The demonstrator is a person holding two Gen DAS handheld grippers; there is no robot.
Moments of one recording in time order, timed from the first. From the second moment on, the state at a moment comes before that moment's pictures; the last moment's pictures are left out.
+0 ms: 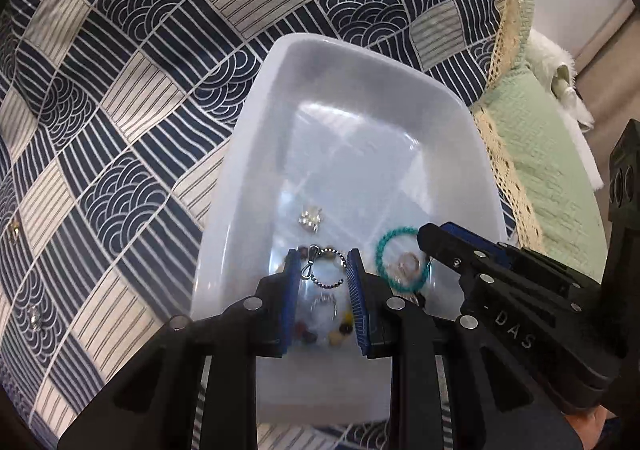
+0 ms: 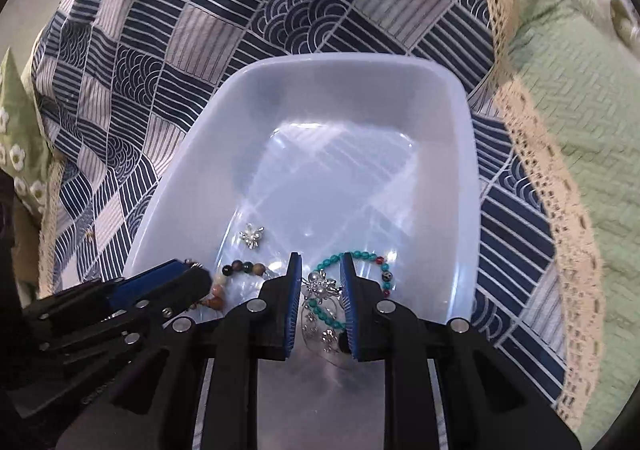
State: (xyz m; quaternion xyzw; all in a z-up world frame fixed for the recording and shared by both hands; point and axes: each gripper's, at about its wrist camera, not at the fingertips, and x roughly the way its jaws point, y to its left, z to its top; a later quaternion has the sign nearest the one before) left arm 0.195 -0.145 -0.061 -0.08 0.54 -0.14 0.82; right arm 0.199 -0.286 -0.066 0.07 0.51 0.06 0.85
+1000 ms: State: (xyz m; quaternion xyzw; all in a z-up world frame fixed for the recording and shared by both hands) left arm 0.187 -0.137 -0.032 -0.06 0.51 -0.10 0.85; right arm 0.208 -0.280 -0.080 0.08 0.53 0.07 0.84
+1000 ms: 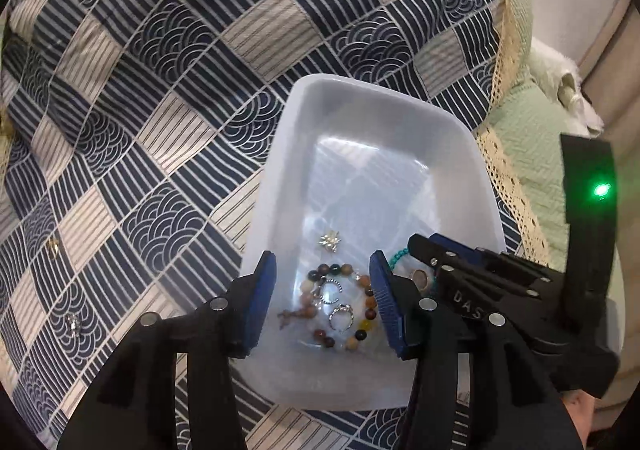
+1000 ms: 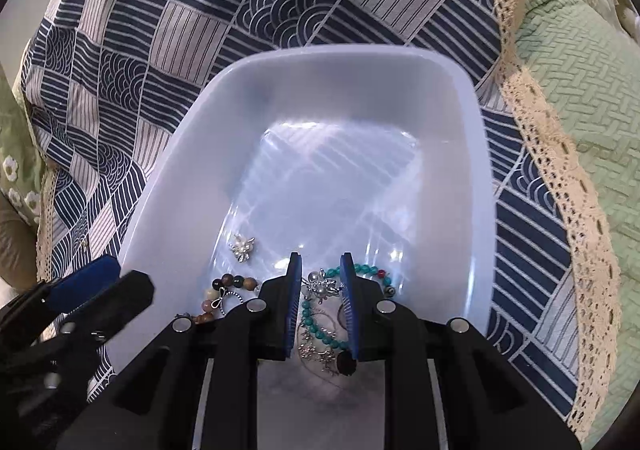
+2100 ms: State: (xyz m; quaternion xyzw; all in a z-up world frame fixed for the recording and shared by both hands) left arm 0.104 0.029 0.007 -0.11 0.50 -0.02 0.86; right arm 0.135 -0.162 -0.022 0.02 0.49 0.15 0.86
